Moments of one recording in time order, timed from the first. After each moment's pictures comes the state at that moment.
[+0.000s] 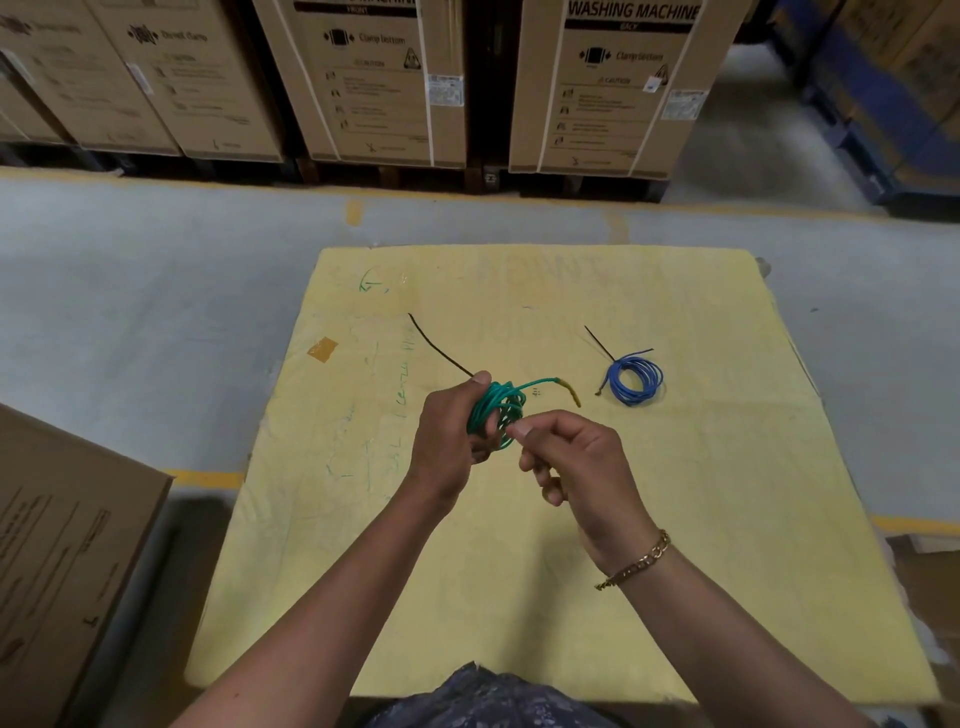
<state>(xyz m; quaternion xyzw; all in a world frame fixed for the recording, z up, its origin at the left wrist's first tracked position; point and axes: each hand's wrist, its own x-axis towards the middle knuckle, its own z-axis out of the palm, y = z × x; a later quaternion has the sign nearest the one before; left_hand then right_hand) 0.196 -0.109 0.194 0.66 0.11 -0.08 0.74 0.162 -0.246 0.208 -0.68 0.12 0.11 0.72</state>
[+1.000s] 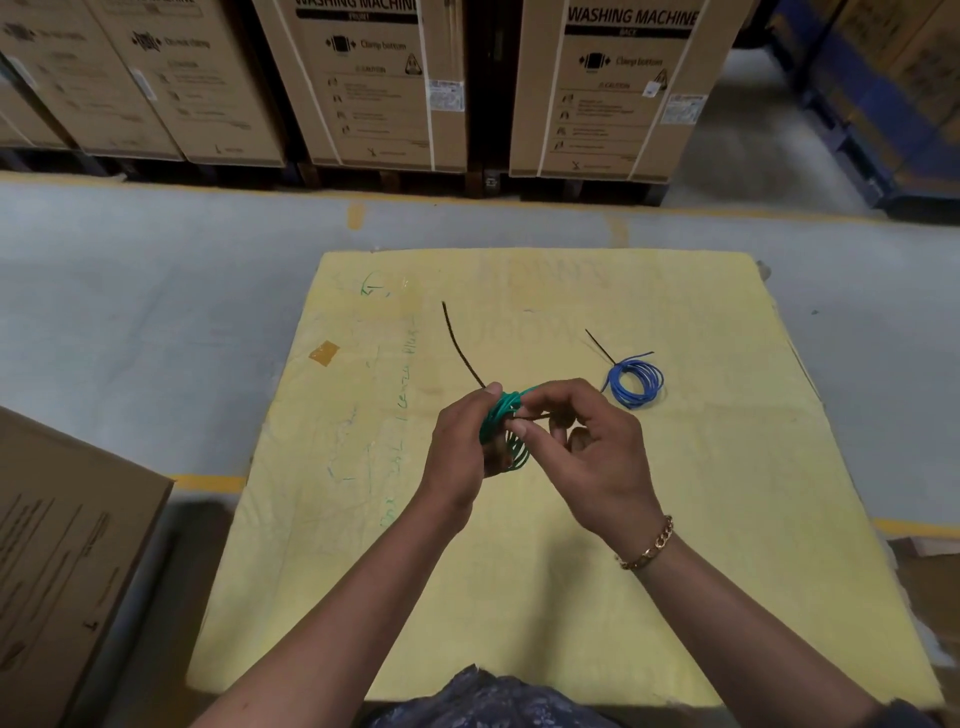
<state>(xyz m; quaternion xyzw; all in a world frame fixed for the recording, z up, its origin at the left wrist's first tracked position) 0.189 -0.119 0.192 0.64 0.15 -0.11 0.74 0.176 -0.256 0.203 -0.81 -0.09 -0.11 0.57</state>
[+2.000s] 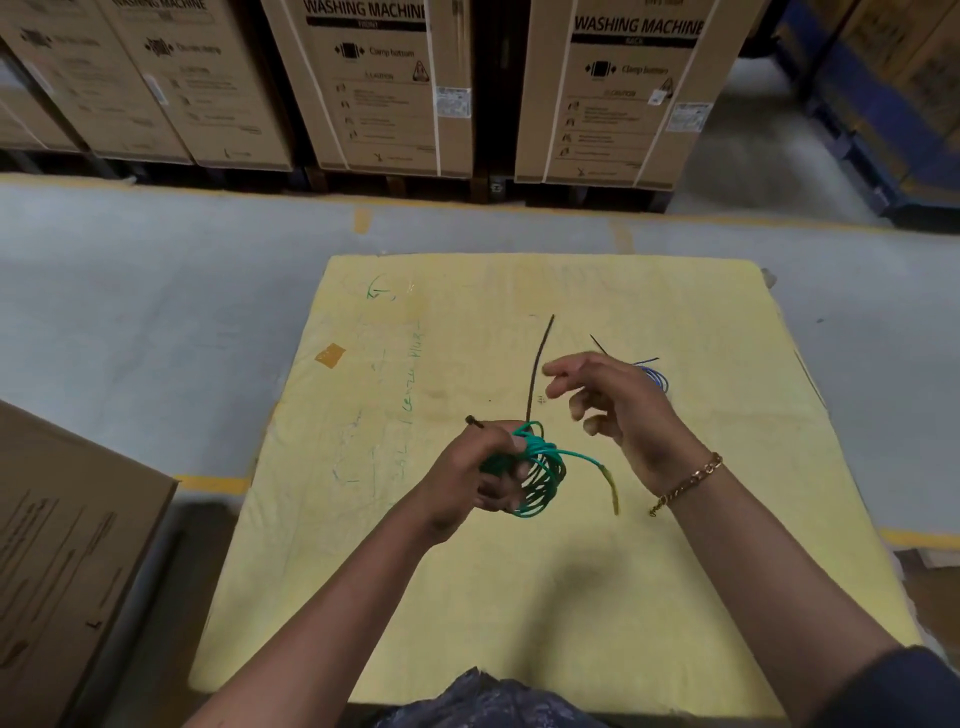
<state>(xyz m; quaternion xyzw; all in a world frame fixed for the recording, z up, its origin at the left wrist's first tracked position) 0.179 -0.100 0.201 0.59 -0.03 -0.28 0.76 0.222 -0.286 0.227 -0.71 0.06 0.16 0.68</state>
